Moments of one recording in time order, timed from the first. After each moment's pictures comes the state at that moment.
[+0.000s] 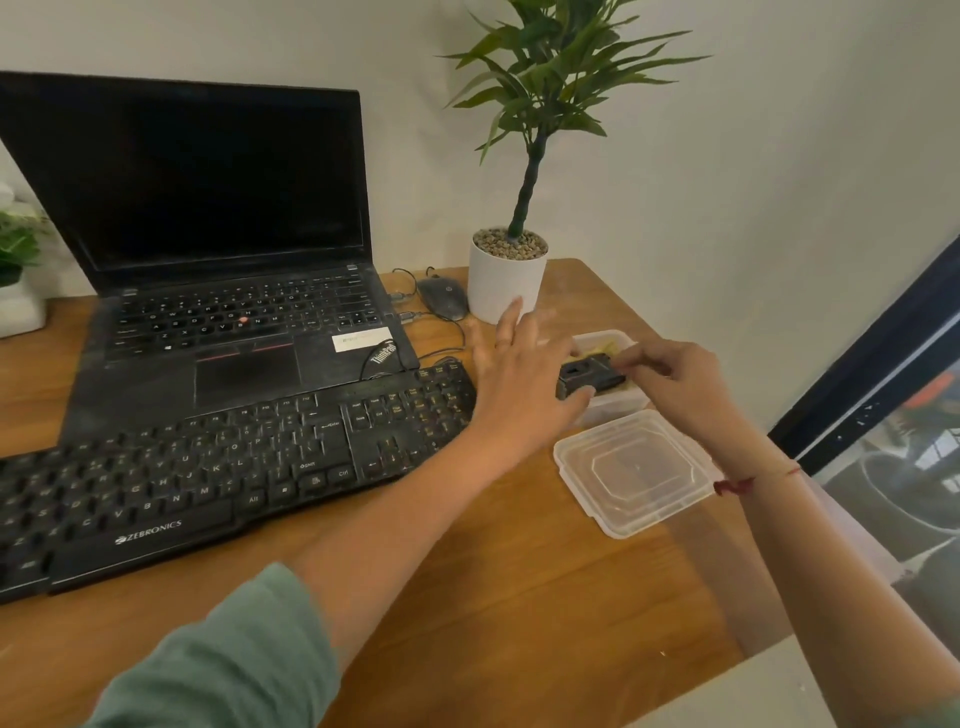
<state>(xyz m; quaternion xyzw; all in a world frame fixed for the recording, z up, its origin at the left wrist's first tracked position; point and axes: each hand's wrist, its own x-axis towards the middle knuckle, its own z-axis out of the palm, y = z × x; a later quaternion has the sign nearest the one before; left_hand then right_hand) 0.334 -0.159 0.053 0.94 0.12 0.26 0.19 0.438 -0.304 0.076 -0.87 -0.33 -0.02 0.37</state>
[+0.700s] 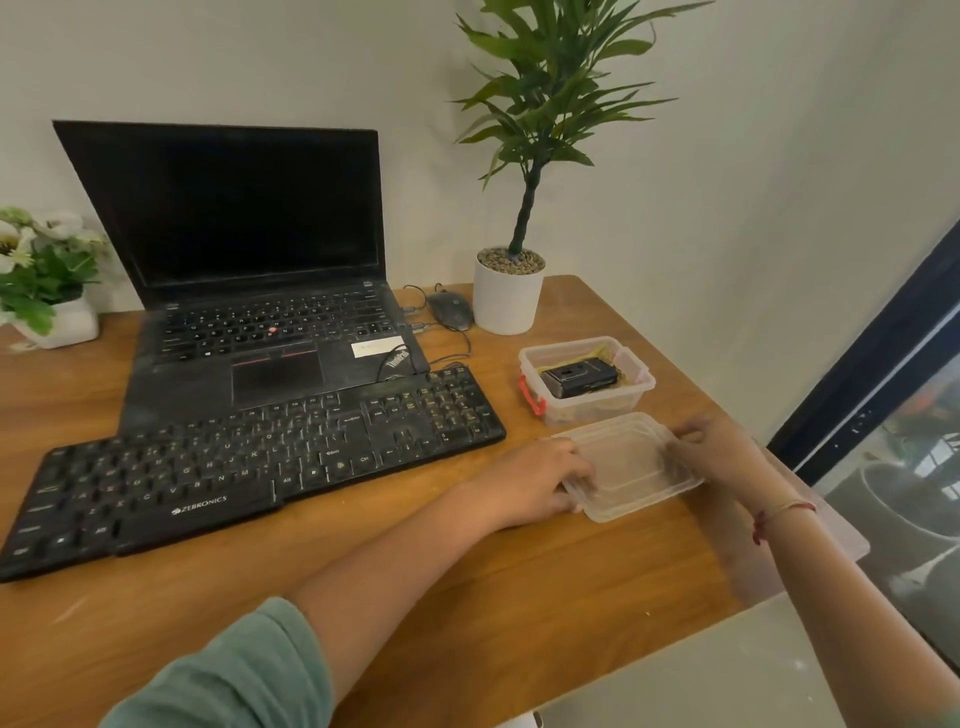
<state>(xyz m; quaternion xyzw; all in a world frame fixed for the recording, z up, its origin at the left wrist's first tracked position) 0.282 -0.183 0.023 0.97 -0.11 0.03 0.23 0.432 -0.370 0.042 -0.96 -0.17 0.11 0.21</state>
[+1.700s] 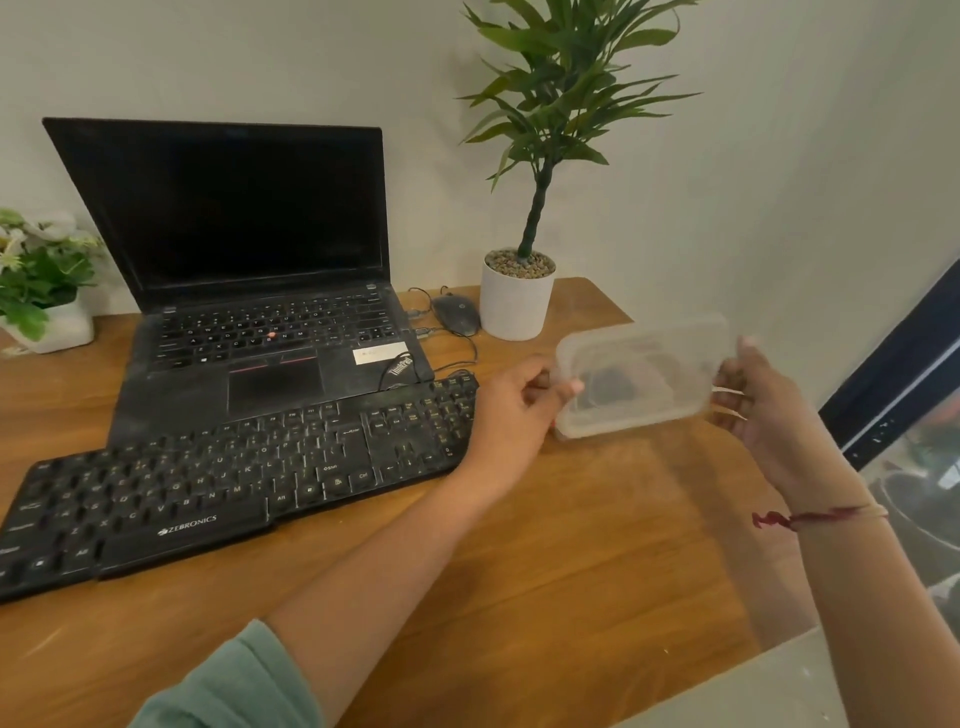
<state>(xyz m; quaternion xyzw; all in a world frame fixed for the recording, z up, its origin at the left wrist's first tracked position) 0.295 -0.166 0.055 0.72 0.10 0.34 0.59 0.431 -0.357 0.093 -0.72 -0.14 0.15 0.67</state>
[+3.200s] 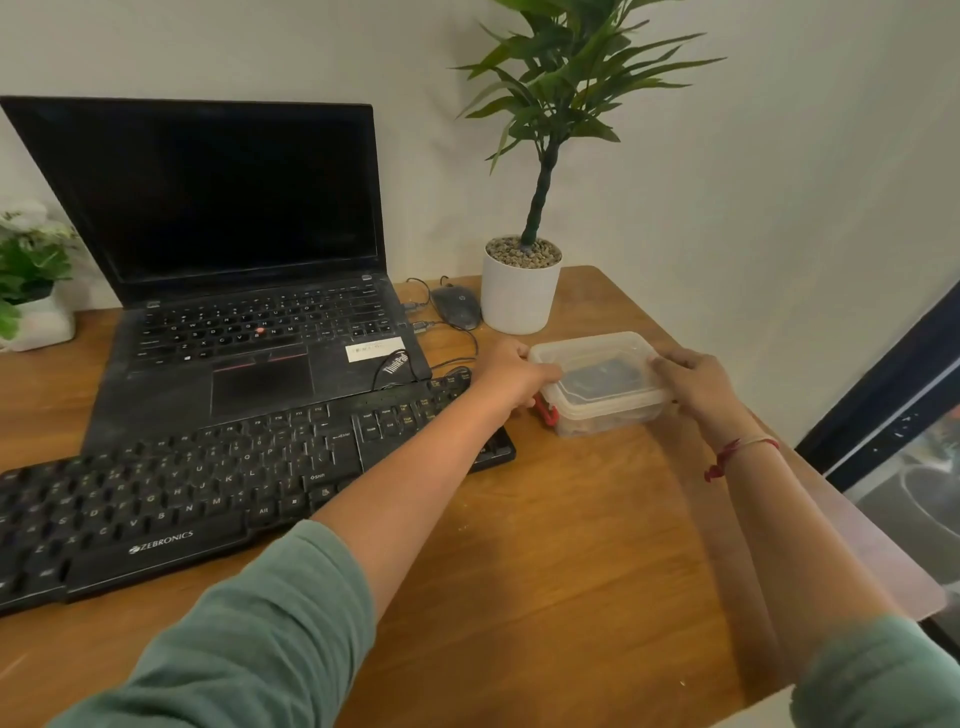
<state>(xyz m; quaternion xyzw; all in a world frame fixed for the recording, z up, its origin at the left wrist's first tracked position) 0.370 -0.119 0.051 0.75 0.31 0.10 0.58 0.498 -0.292 0.040 -0.85 -0.16 0.07 0.49</state>
